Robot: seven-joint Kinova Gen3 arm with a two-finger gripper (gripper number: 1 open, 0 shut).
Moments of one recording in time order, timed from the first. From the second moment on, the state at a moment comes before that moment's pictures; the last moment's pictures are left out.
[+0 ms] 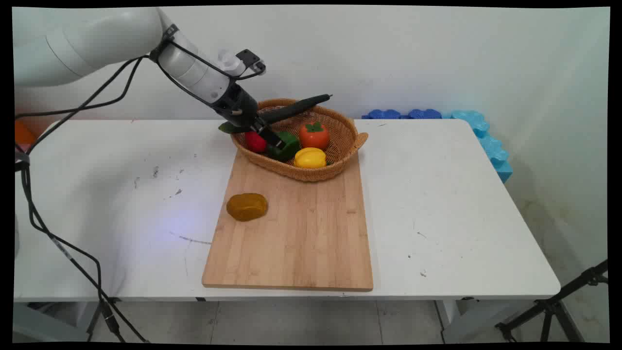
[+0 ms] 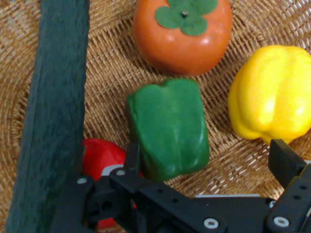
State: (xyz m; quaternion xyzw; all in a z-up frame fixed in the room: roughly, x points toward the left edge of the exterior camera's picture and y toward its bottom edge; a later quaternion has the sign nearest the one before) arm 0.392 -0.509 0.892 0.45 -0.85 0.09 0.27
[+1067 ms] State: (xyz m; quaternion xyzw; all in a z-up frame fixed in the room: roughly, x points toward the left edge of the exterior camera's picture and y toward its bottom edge) arm 0.390 -0.402 0.992 0.39 -0.86 0.05 0.32
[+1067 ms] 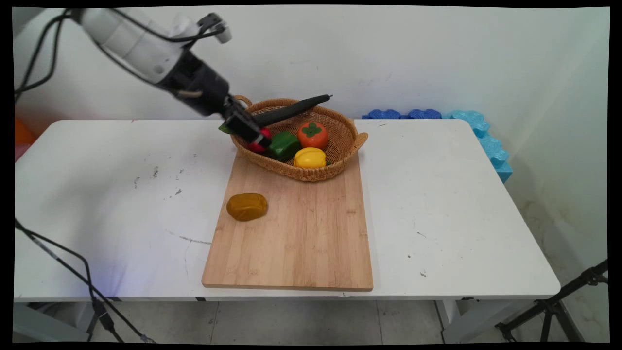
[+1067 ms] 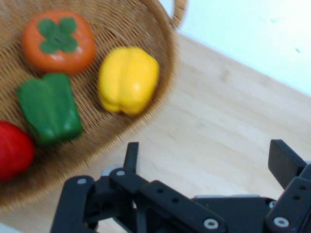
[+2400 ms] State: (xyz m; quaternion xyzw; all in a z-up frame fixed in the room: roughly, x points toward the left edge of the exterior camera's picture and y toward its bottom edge) arm 0.395 -0.339 0.872 0.40 -0.89 0.07 0.23
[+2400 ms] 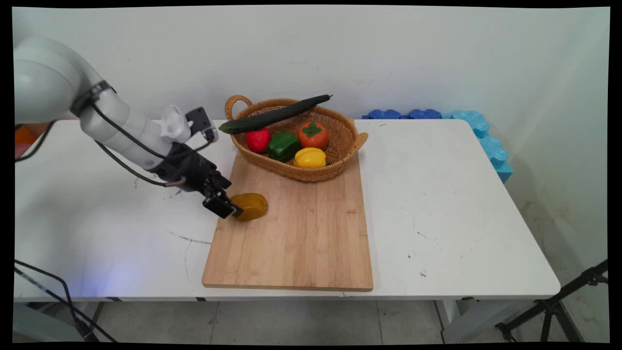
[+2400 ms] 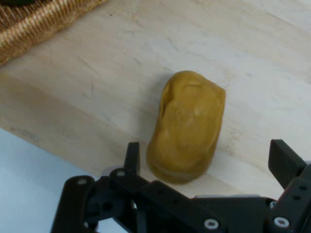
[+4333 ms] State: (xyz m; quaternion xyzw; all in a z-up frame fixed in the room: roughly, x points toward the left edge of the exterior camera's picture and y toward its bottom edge) arm 0.400 -0.328 0.946 0.35 -0.89 0.05 0.28
